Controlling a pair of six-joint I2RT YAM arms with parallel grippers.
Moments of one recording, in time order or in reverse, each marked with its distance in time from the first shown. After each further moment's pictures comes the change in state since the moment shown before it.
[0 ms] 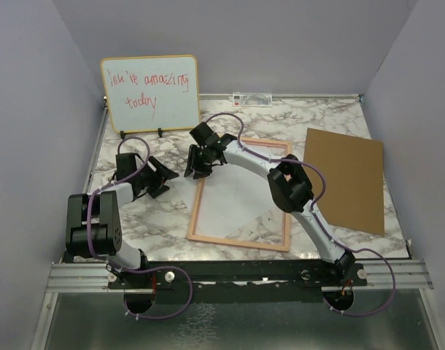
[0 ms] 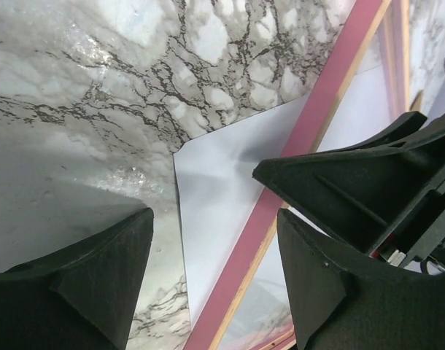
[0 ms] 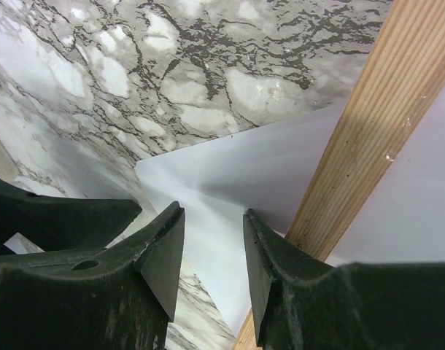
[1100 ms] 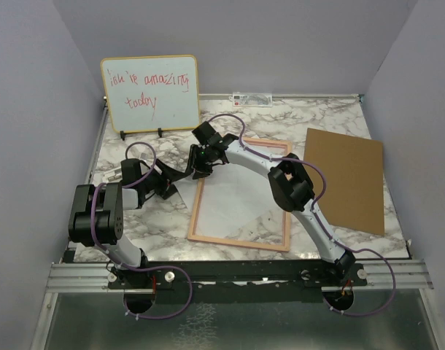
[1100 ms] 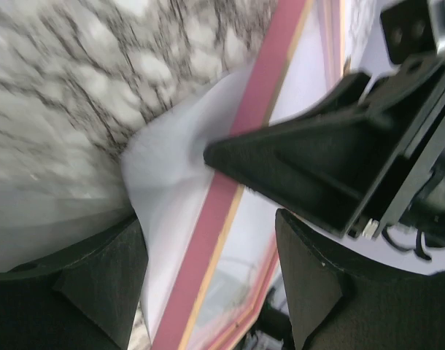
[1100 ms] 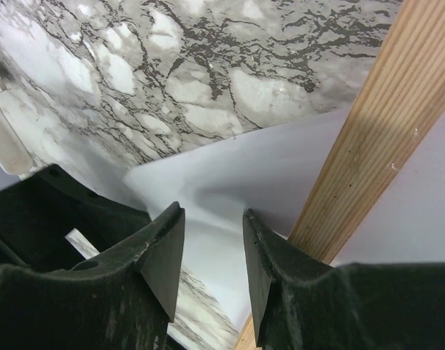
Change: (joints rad) left arm -0.023 0.094 -0.124 0.408 0.174 -0.209; right arm -0.016 -0.003 -0.027 0.040 -0.073 0.011
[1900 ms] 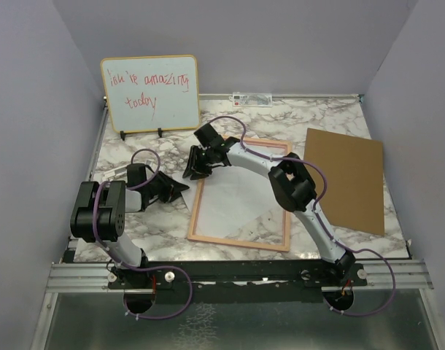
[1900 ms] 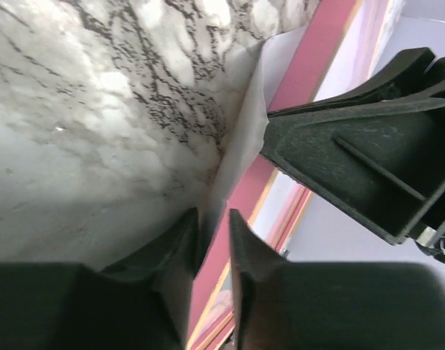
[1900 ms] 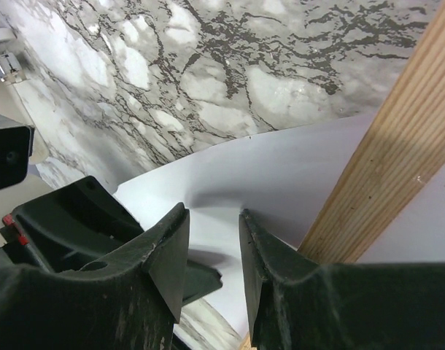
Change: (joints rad) left arm -0.045 0.028 -0.040 -0.003 -0.003 -0.047; right arm -0.005 -0.027 -0.087 0.117 -0.045 0.016
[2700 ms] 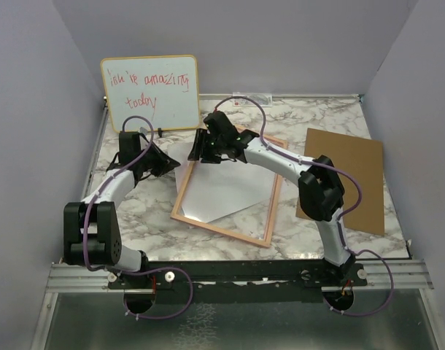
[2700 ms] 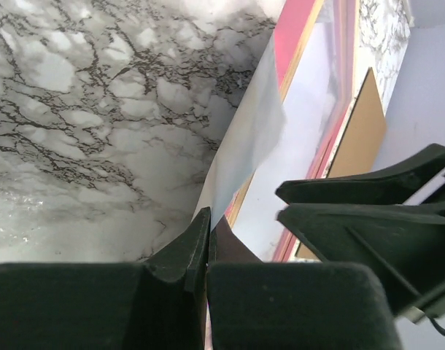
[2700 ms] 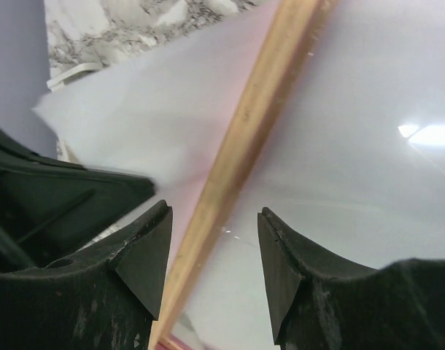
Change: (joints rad) left arm -0.011 -0.199 0.352 -0.526 -0.145 0.214; right arm 0.006 -0.325 -0.188 0.047 0.206 -0.093
